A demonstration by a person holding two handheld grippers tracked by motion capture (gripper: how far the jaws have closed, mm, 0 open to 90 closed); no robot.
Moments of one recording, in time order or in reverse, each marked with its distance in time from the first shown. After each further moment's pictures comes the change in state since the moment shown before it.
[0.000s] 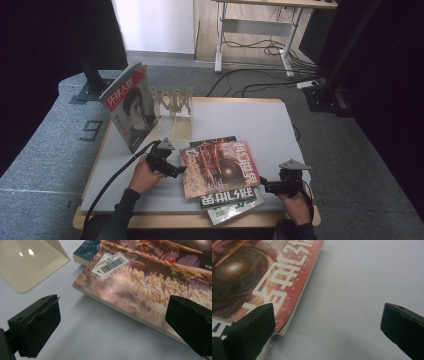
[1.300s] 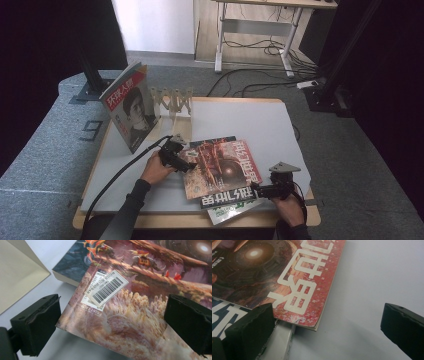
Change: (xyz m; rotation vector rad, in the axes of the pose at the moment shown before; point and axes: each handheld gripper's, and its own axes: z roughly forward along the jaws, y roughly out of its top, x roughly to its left) left arm 0.004 0.020 0.032 0.048 -0.095 0.005; right arm 0.016 -0.004 0.013 0.037 0.067 -0.053
